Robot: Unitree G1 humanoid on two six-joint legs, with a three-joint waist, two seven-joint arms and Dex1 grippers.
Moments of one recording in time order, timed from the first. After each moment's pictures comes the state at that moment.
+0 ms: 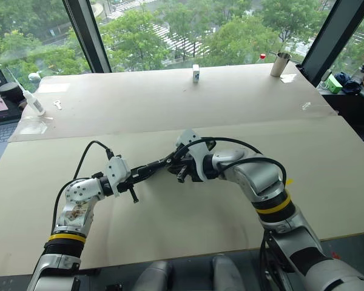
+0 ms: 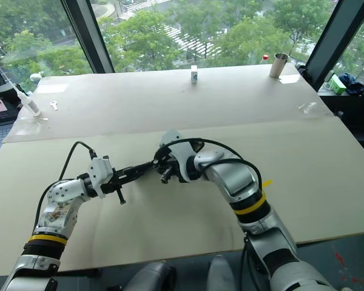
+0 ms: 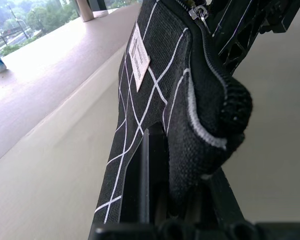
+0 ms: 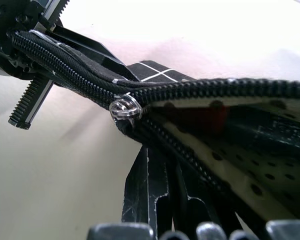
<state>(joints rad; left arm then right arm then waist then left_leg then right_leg) -0.30 0.51 0.00 0.27 -0.27 -0.26 -1.05 -0.77 -0.27 0.34 -0.15 0.27 1.16 0.67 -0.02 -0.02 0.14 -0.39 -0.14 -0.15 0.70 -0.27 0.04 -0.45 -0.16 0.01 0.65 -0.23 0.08</state>
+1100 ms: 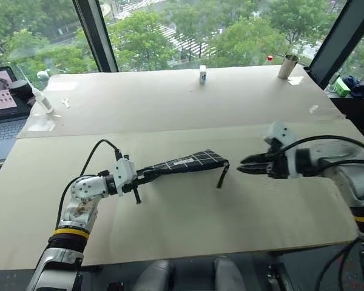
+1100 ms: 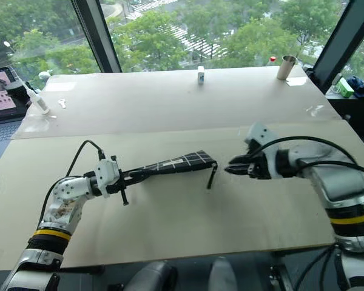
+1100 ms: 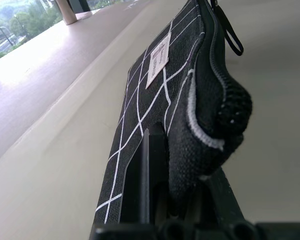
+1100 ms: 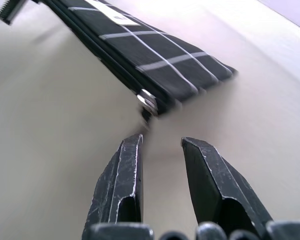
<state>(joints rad) -0.37 0.50 -0.06 0.35 -0.24 -0.35 -1.11 -0.52 -0.95 0.03 -0.15 0.44 0.84 1.08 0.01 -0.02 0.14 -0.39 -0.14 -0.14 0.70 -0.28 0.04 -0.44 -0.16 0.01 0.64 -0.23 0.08</state>
